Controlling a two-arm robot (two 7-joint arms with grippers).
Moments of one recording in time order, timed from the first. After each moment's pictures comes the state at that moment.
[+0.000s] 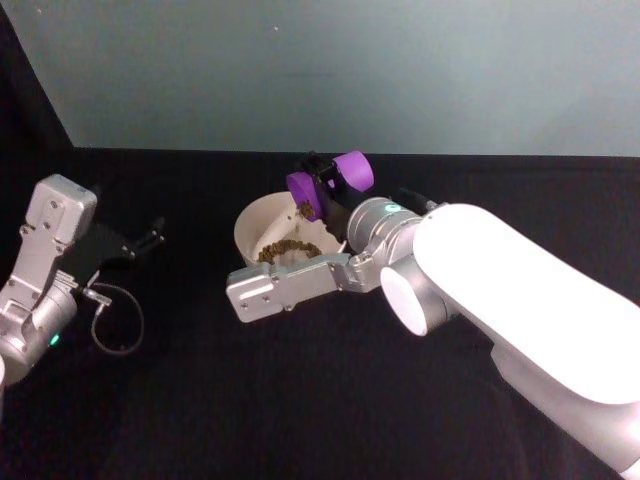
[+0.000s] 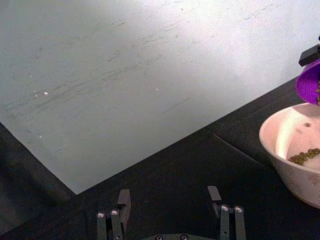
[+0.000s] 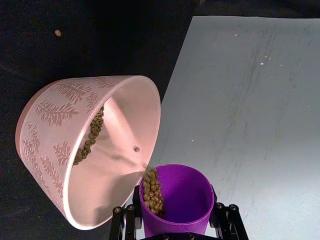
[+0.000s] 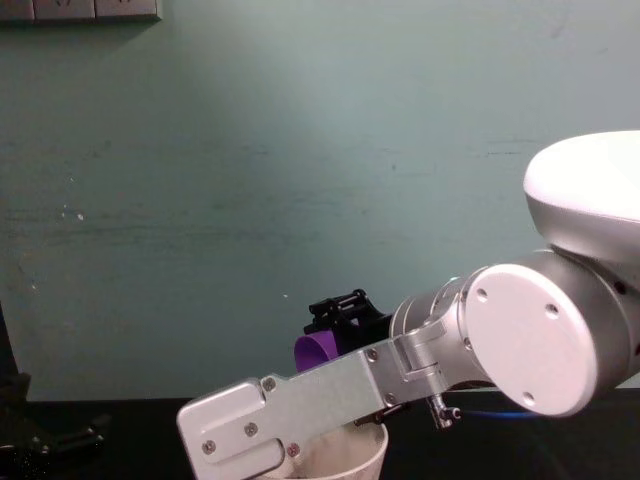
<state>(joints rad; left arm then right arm) -0.20 0.60 0.45 -1.41 -0.25 -0.12 0.03 0.64 0.28 -0.88 -1.44 -1.20 0.25 0.55</state>
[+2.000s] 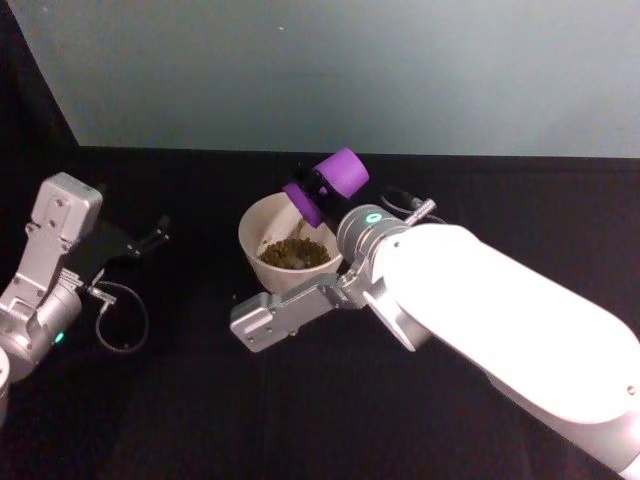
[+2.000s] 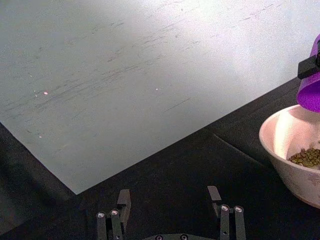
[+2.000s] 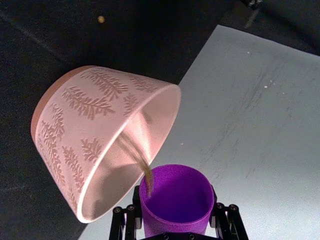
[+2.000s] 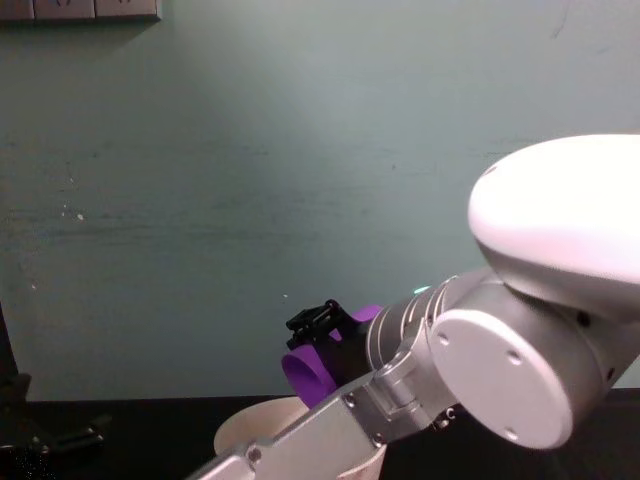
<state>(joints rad) -0.20 0.60 0.45 -1.41 -0.25 -0.12 0.03 0.69 0.28 -0.99 -1.44 -1.37 0.23 0.63</state>
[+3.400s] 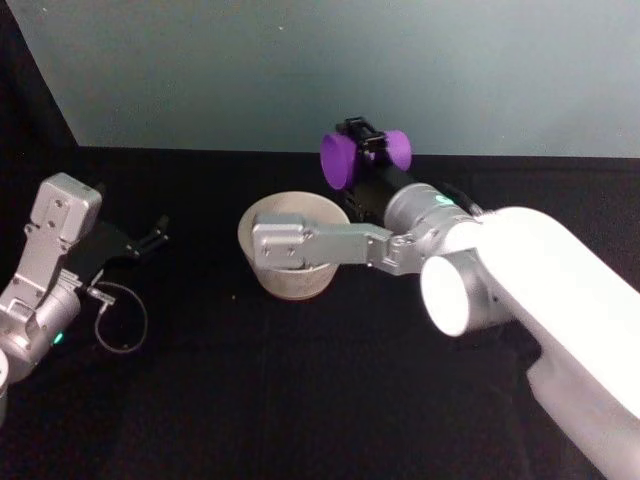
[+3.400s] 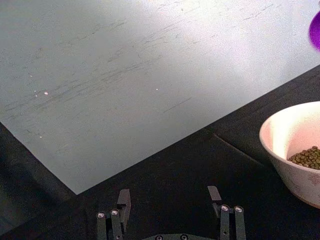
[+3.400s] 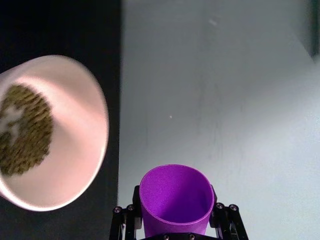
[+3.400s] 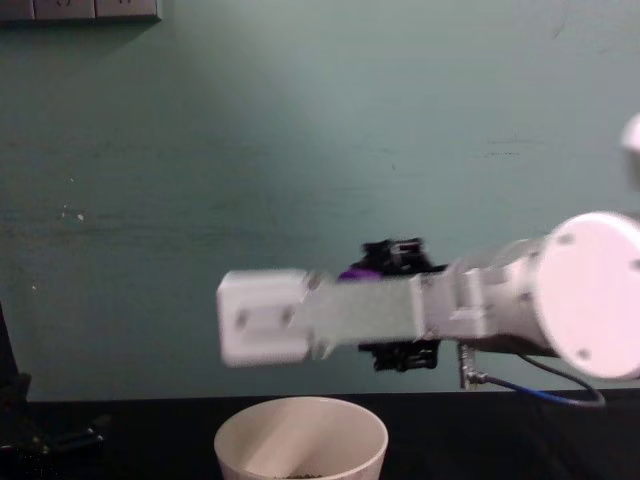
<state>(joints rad) -0.20 0.60 0.45 -1.41 -0.25 -0.12 0.03 0.51 0.27 -0.71 -1.55 -1.13 0.32 0.44</state>
